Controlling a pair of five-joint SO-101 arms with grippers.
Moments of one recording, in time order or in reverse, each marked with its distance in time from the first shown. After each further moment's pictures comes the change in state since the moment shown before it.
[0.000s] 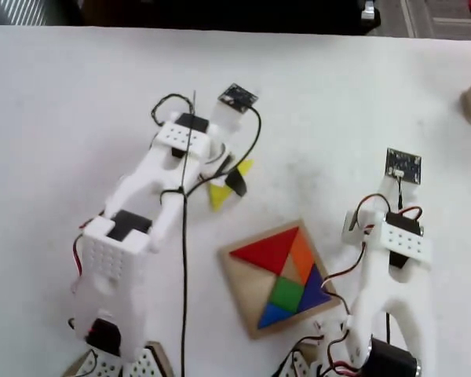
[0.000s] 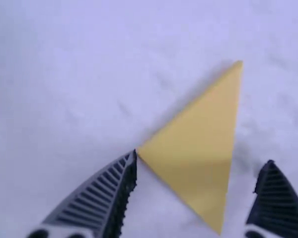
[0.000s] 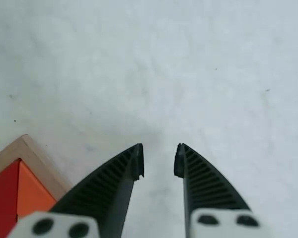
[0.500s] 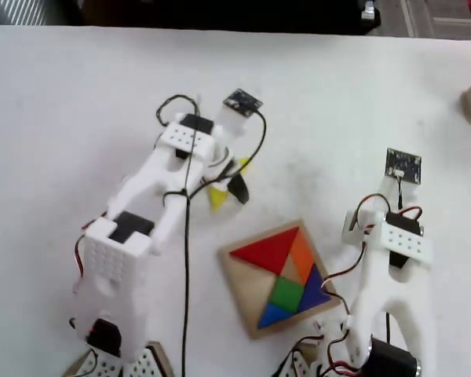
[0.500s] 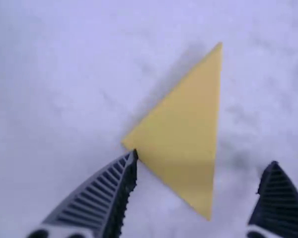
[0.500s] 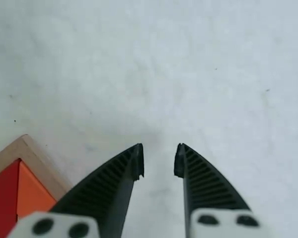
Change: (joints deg) left arm 1.3 -0.2 -0.1 3.5 -0.1; right arm 0.0 0.0 0.0 0.0 0.0
